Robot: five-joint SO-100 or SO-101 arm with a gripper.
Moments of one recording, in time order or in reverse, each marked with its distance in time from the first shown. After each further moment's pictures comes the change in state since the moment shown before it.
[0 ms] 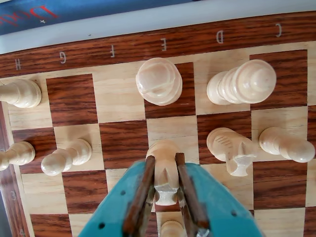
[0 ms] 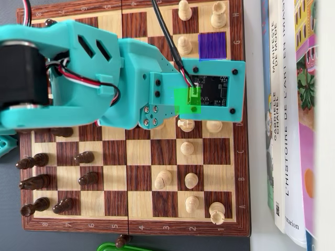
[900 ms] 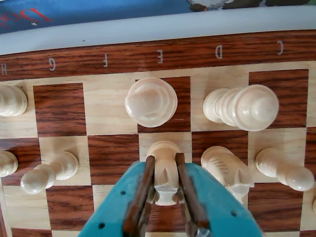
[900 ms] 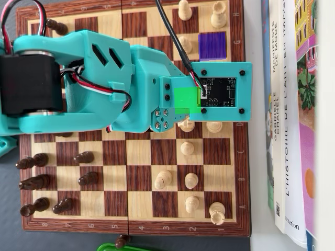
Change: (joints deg) arm 0.9 -2.9 0.2 -4.2 -3.5
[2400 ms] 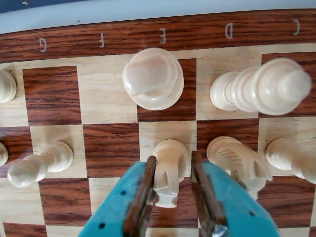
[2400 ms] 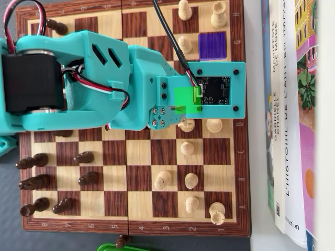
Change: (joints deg) arm -0.4 0.1 2.1 0.0 -0.1
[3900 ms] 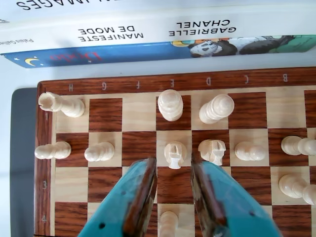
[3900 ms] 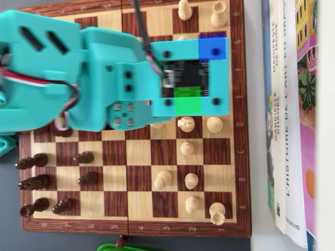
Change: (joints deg) arm -0.2 19.6 5.9 0.0 0.0
